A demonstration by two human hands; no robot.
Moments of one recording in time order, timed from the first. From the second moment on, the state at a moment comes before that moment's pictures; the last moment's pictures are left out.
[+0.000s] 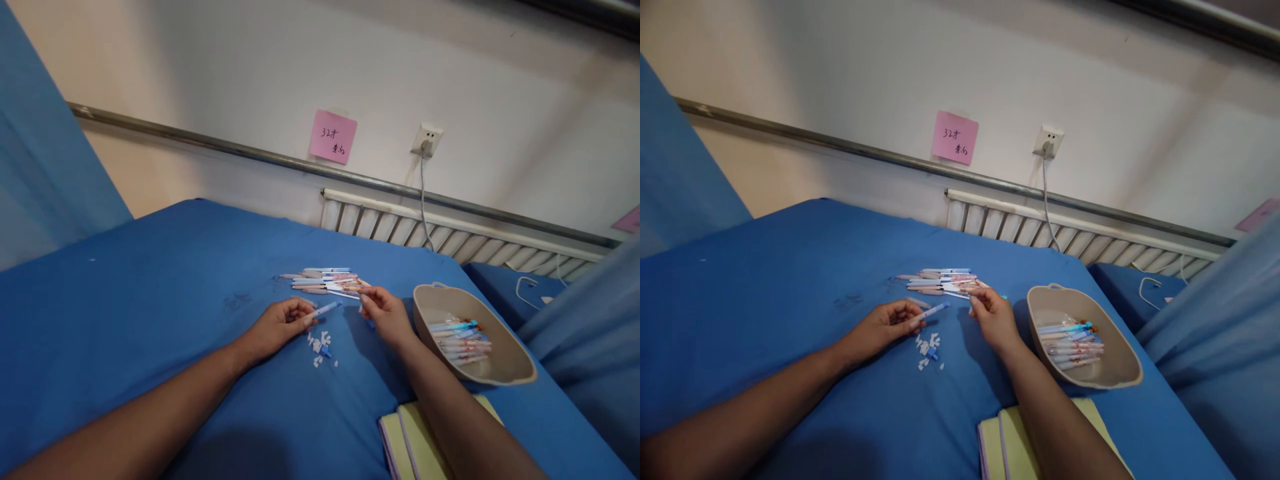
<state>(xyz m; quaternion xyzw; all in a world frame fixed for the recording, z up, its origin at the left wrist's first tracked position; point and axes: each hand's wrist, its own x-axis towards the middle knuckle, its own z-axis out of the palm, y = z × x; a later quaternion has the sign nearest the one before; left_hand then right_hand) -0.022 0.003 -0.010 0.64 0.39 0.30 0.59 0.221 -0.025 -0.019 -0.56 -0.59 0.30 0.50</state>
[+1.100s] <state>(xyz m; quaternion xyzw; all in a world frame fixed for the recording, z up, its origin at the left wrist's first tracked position) -0.024 0.001 -0.010 0.68 0.38 0.28 0.56 0.201 -0.038 -0.019 -0.49 -0.64 0.27 0.52</state>
